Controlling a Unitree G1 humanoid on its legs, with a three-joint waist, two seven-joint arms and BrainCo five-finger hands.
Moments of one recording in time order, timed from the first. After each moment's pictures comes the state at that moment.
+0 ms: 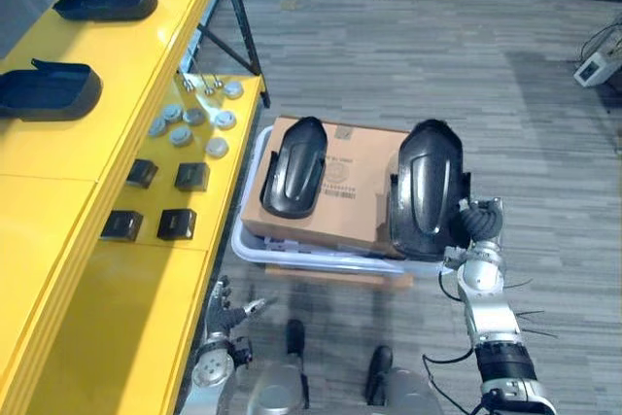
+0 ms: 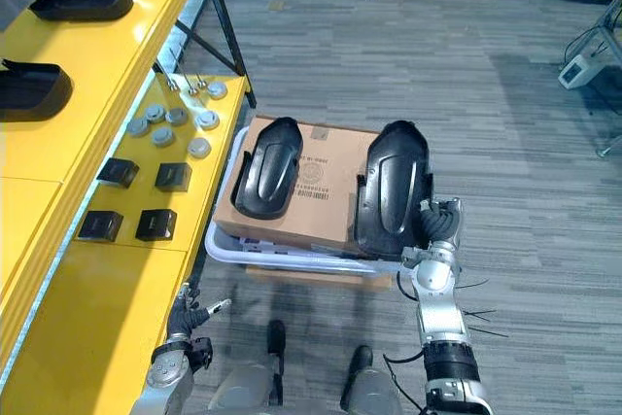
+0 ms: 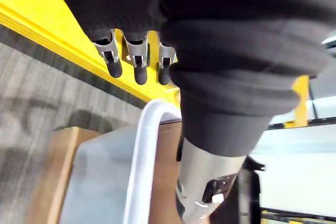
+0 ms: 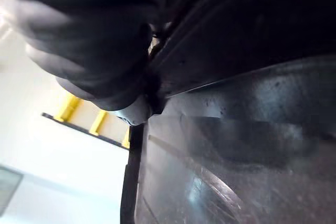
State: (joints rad) left arm 0.24 0.08 -0.04 0.17 -0.15 -0.21 0.25; right arm -0.08 -0.13 -0.15 0.07 -0.28 -0.02 -0.44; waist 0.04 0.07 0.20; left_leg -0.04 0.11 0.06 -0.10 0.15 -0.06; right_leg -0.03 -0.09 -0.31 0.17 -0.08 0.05
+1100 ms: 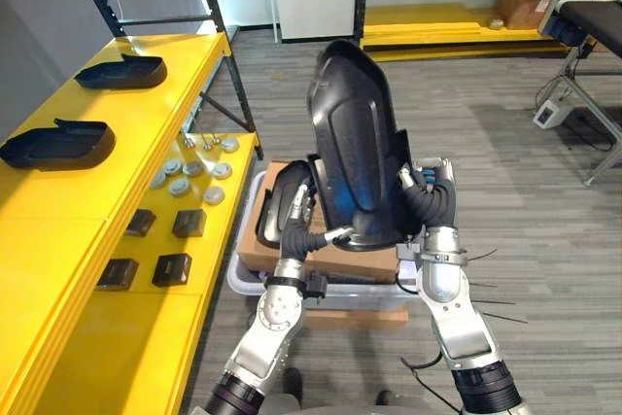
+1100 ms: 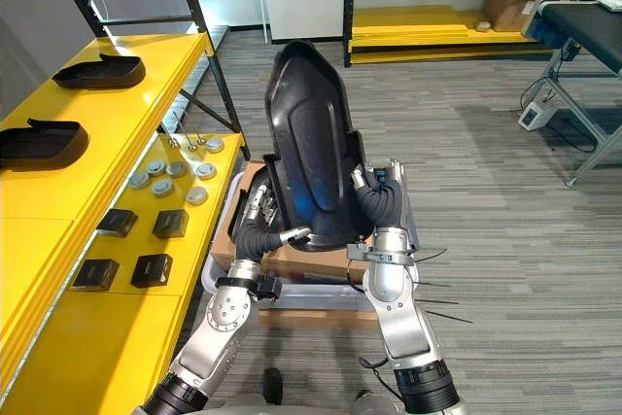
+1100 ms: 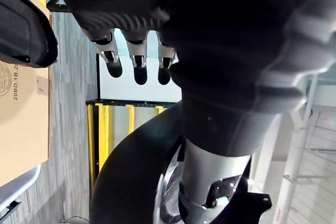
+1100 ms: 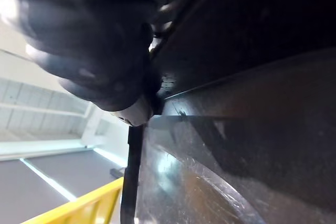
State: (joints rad) left arm -0.06 0.06 -0.48 0.05 -0.10 -0.19 0.36; right arm -0.09 -0.10 0.25 -0.22 -0.36 -0.08 -0.43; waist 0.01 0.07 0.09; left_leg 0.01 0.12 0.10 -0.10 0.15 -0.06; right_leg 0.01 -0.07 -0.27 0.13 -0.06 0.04
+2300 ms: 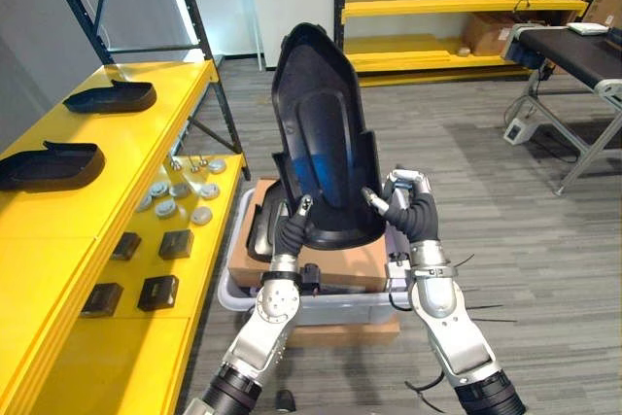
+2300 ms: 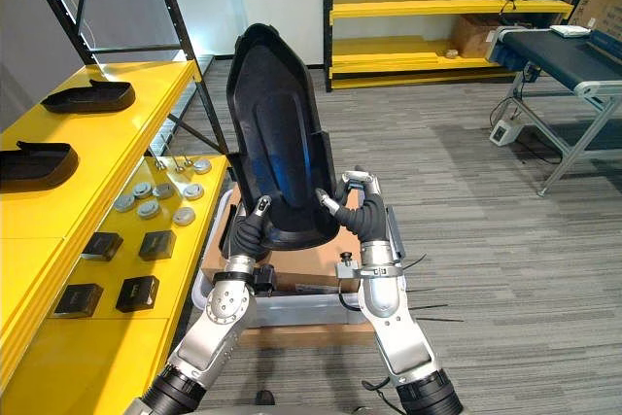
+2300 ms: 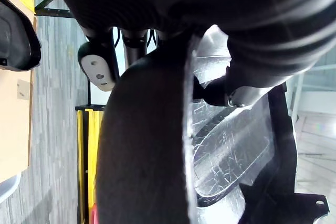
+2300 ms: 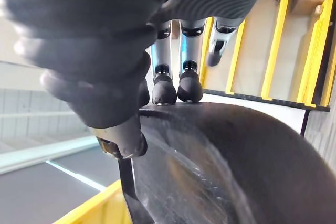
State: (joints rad) left arm -0.06 0.08 -0.41 0.04 -0.12 -0.17 0.39; right arm -0.04 -0.18 0.18 -0.36 -0.07 -0.19 -0.35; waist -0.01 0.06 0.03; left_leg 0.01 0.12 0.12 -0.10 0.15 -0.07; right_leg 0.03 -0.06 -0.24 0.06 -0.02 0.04
